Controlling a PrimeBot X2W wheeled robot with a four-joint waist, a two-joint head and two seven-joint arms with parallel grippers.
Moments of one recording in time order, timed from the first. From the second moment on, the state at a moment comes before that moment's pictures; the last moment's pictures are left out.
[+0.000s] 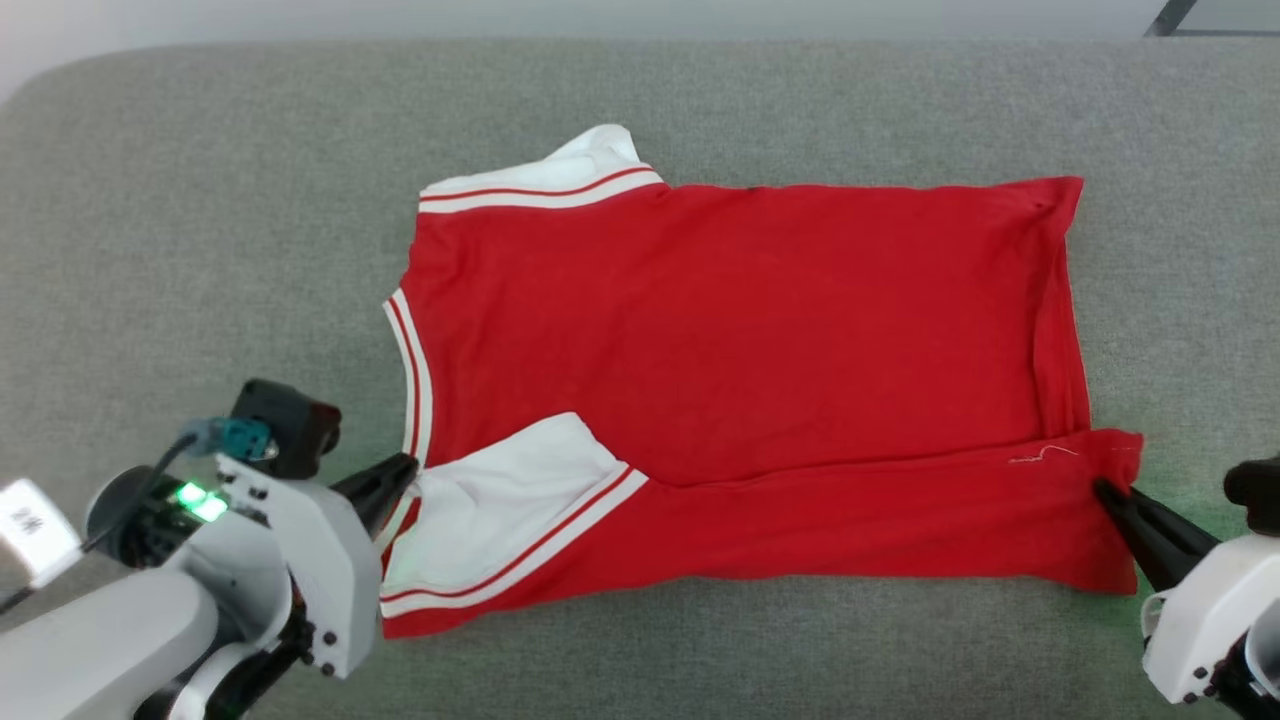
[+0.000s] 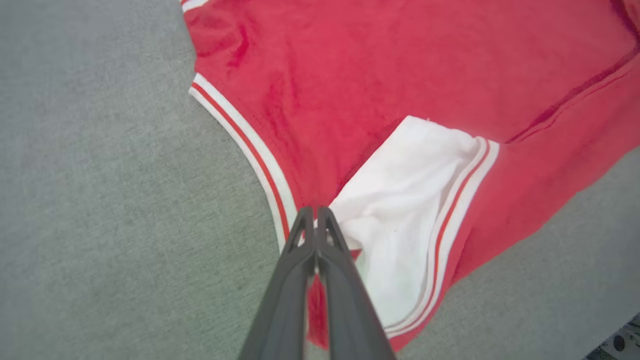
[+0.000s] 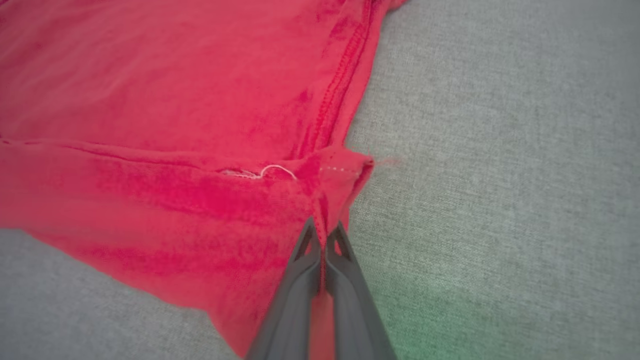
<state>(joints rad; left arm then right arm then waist) -0.76 1.04 -1.16 -0.19 -1.15 0.31 0.16 -0.11 -0.52 0.16 0.00 0.55 0.13 0.30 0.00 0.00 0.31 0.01</state>
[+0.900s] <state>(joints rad) -0.74 0.96 -1.13 -0.01 -1.22 0.24 0.09 -0.13 -0.50 0.16 -0.04 0.56 0.13 0.46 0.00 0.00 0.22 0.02</state>
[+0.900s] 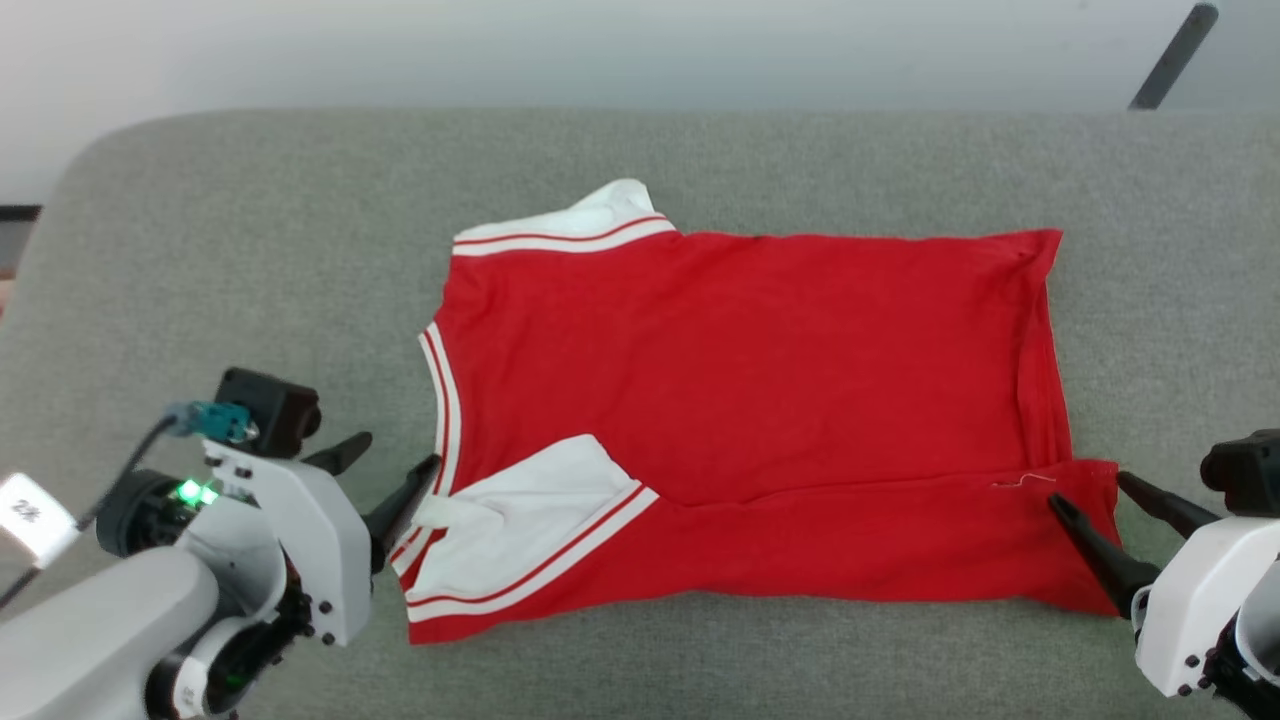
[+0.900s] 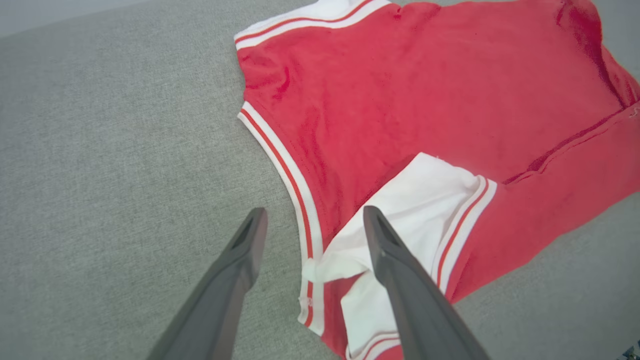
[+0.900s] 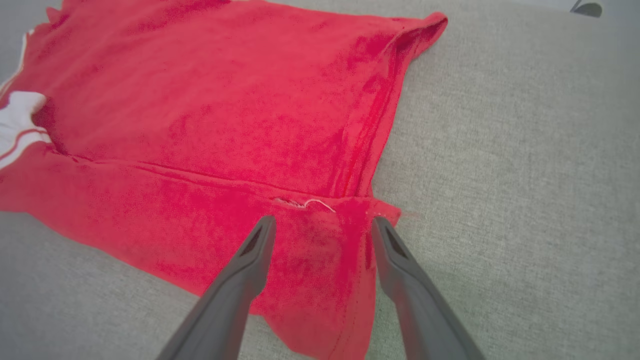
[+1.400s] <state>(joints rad) -0.72 0.99 -1.09 -0.04 -1.46 0.32 0.30 -0.10 -0.43 0.05 -0.17 0.55 0.13 0.47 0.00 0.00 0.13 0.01</state>
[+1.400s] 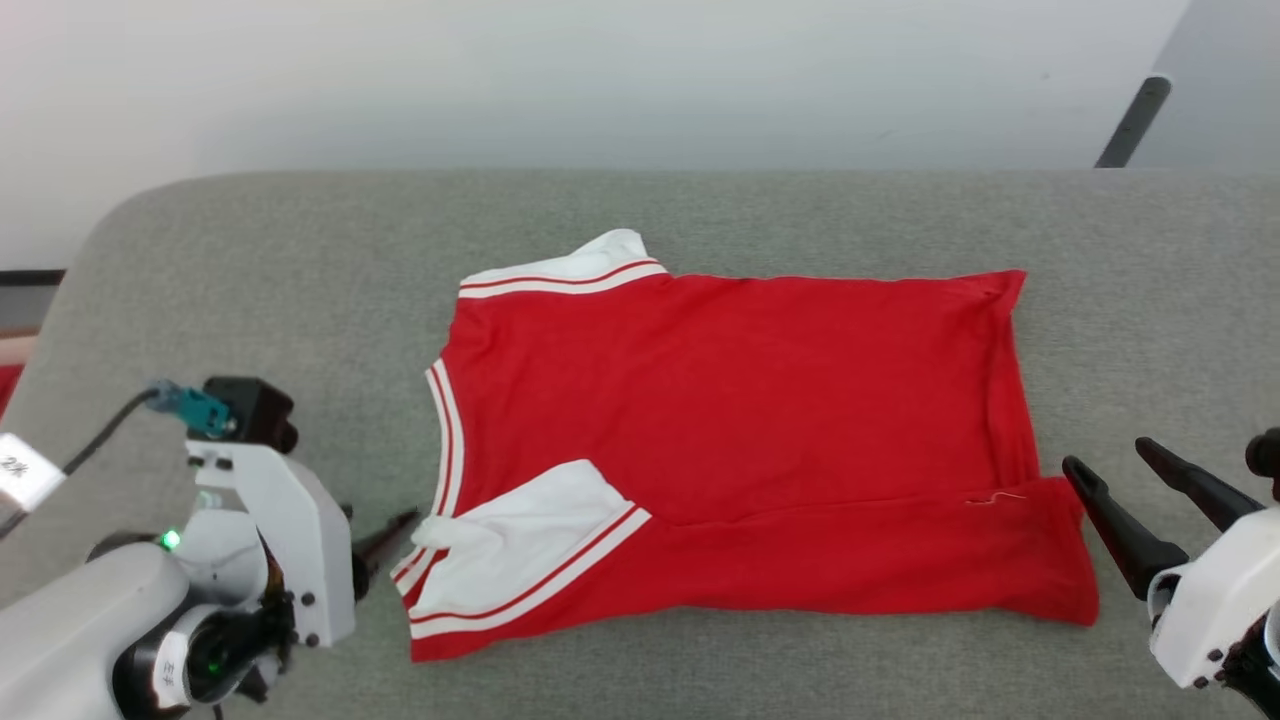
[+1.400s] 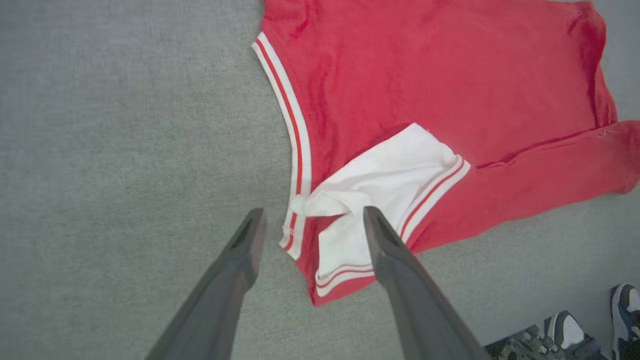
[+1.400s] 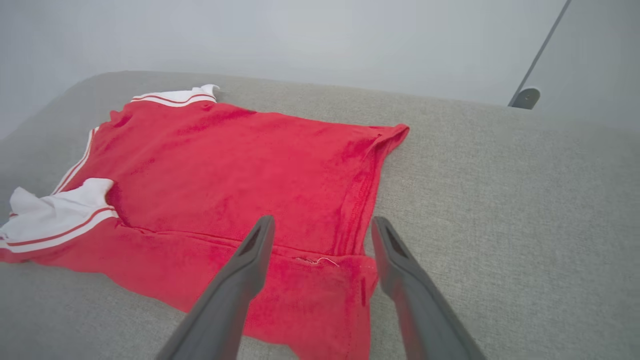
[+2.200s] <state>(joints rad) -0.70 0.95 -1.16 0.16 -1.57 0.34 0.55 -0.03 -0.36 -0.06 -0.25 0.53 0.13 0.47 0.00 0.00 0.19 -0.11</state>
